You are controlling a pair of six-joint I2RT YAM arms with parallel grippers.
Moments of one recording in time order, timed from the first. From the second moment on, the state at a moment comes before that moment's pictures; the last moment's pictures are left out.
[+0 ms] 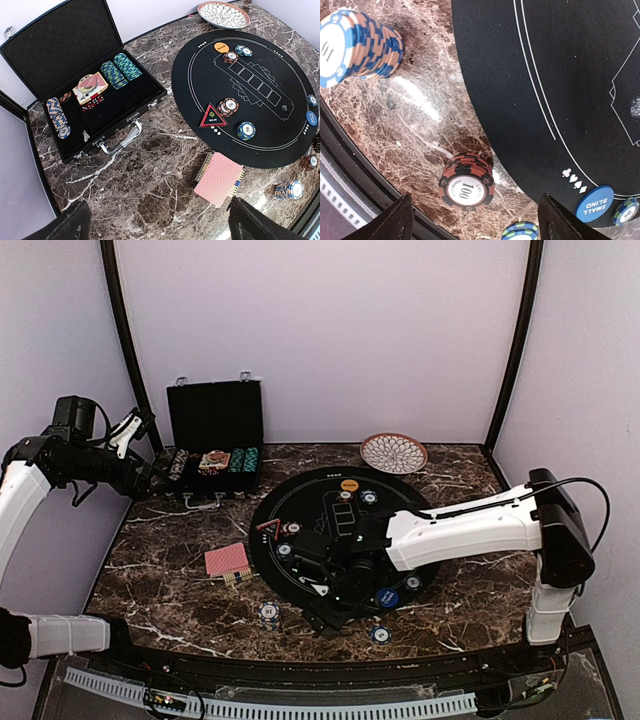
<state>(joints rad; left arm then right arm) -0.01 1.04 1.20 -0.92 0.39 0.43 1.30 1.91 1.43 -0.88 0.05 0.42</state>
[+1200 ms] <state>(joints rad) -0.01 1.03 1.21 -0.94 0.39 0.43 1.30 2.00 1.40 -0.80 0.02 0.41</state>
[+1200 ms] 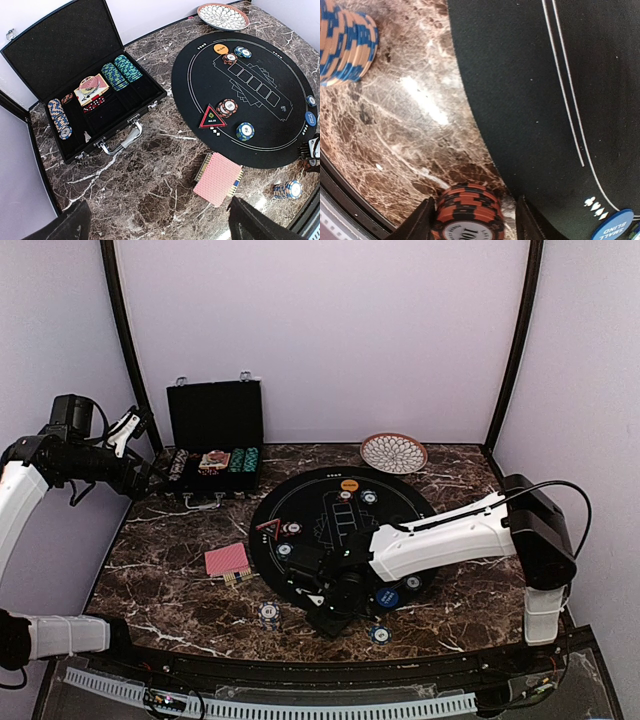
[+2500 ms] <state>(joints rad) -0.01 1.03 1.21 -0.94 0.39 0.43 1.24 1.90 1.43 -0.88 0.05 0.44</state>
